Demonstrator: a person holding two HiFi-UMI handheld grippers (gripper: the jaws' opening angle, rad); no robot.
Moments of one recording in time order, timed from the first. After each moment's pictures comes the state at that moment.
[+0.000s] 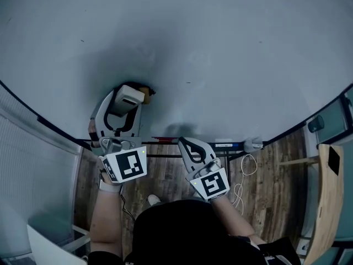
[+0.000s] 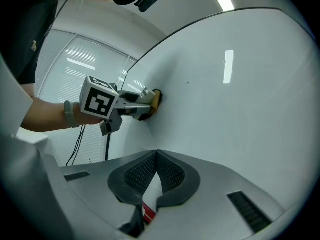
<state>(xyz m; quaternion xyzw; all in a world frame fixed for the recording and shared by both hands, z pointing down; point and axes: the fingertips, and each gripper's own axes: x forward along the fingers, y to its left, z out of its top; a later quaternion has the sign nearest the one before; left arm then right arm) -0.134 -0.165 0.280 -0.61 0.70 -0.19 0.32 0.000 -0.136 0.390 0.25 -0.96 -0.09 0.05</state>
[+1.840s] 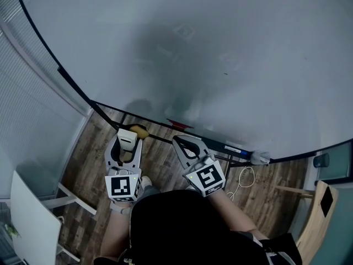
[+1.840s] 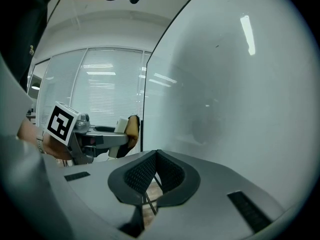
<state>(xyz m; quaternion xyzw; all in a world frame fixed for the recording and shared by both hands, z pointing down) -0.146 -0.017 0.449 -0.59 0.81 -0.05 0.00 -0.037 -0.087 0.448 0.08 -0.99 -0.01 0.11</state>
